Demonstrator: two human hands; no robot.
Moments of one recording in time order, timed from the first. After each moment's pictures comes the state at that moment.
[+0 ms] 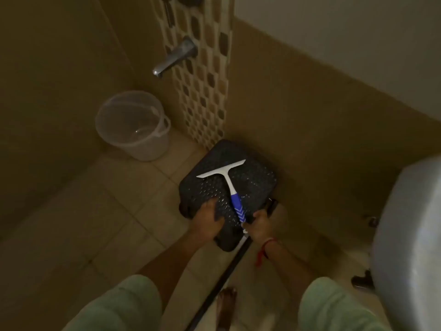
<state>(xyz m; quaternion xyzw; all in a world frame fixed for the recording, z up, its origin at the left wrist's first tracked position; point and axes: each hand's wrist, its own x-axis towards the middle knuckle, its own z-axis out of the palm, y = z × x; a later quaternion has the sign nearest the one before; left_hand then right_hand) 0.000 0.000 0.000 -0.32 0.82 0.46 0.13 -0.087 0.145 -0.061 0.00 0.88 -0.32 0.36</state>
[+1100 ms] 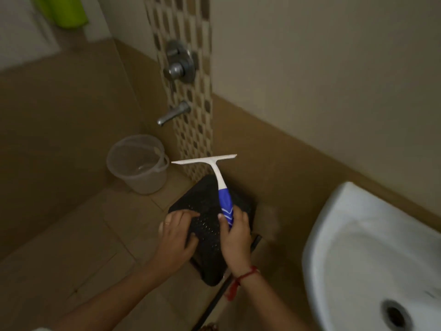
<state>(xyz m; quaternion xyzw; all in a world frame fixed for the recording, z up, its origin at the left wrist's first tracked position) 0.061 0.057 0.163 -0.20 0.93 0.25 -0.14 -0.043 0.171 0.162 -0.17 0.86 -0.46 0.12</state>
